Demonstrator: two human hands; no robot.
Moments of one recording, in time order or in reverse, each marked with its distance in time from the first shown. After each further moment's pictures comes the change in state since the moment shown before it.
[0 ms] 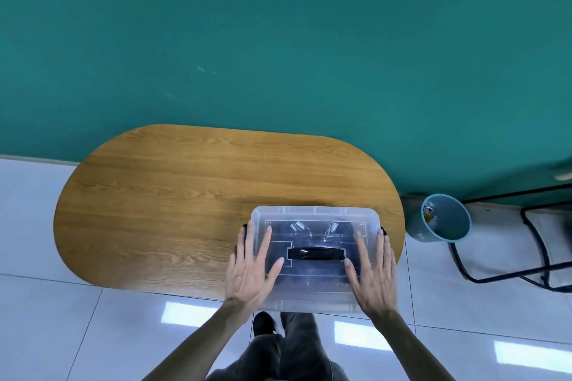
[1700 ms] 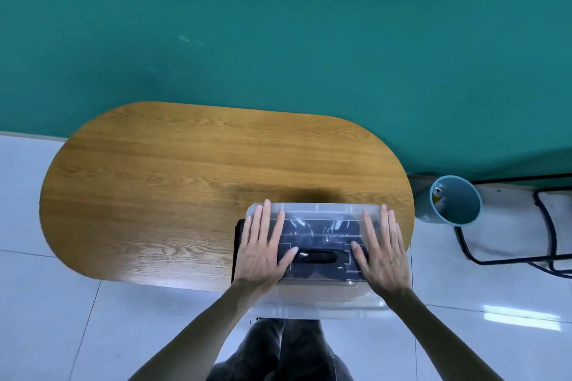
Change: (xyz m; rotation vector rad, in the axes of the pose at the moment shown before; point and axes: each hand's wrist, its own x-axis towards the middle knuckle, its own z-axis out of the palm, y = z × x) left_hand 0.055 0.015 0.009 0.100 -0.115 0.128; right_hand 0.059 0.021 -0.003 -0.066 -0.044 -0.148
